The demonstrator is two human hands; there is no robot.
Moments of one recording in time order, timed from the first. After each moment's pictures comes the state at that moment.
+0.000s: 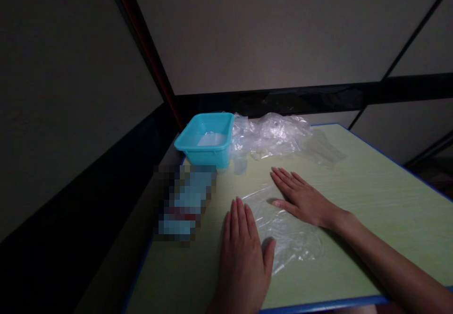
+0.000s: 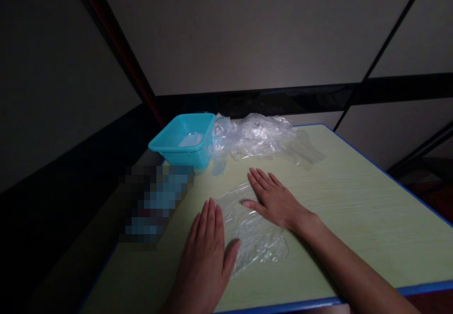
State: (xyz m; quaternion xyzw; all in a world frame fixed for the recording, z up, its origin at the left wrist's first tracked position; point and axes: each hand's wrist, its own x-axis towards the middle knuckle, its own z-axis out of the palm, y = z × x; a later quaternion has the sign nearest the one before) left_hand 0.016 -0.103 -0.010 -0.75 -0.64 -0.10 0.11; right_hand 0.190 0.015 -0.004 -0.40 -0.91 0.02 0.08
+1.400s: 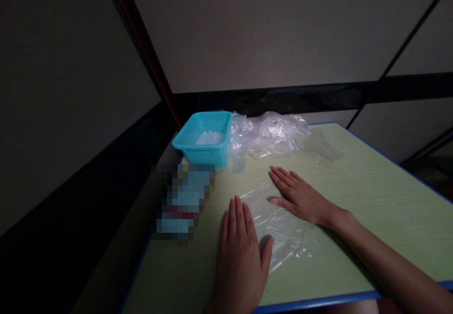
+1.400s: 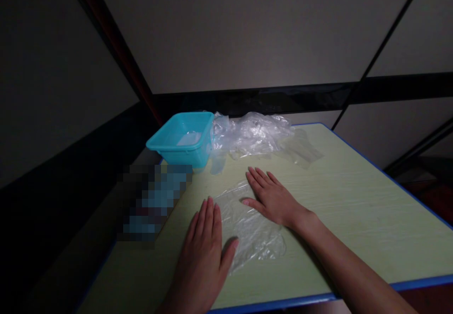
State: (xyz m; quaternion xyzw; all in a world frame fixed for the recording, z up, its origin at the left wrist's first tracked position) left_hand 0.014 -0.103 -0.010 -0.75 -0.64 -0.11 0.12; right_hand 0.190 0.016 -0.004 -0.40 -0.91 0.02 0.09
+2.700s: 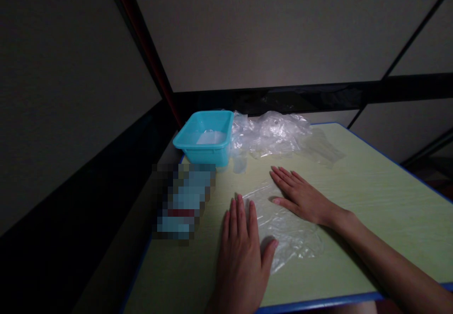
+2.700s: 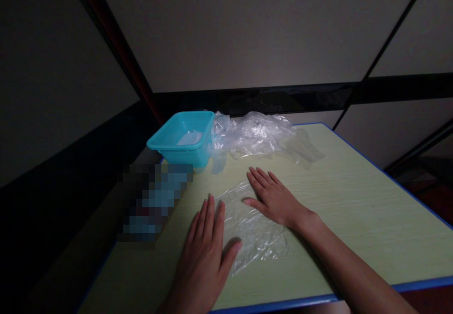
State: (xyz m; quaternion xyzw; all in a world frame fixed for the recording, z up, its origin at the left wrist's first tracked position) left_hand 0.011 -0.105 -0.008 -0.76 -0.63 -0.14 0.07; right_hand 0.191 0.016 -0.005 -0.39 -0.92 0.00 0.09
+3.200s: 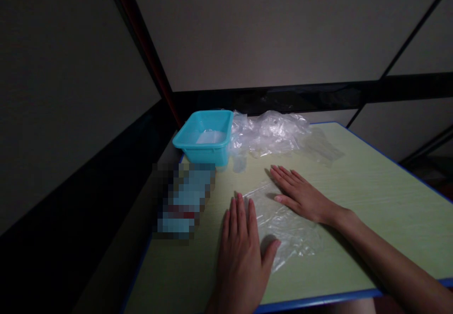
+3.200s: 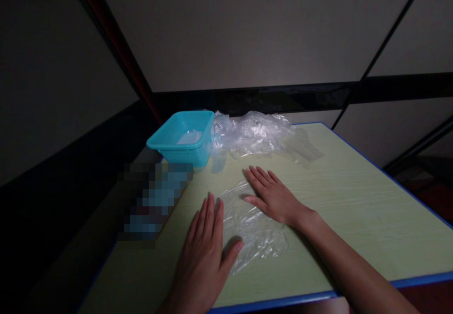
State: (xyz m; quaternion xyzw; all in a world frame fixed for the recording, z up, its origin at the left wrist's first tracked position) left_hand 0.011 -0.105 -0.008 -0.76 -0.63 -0.15 0.08; right_hand 0.192 0.014 0.000 -0.39 -0.91 0.05 0.10
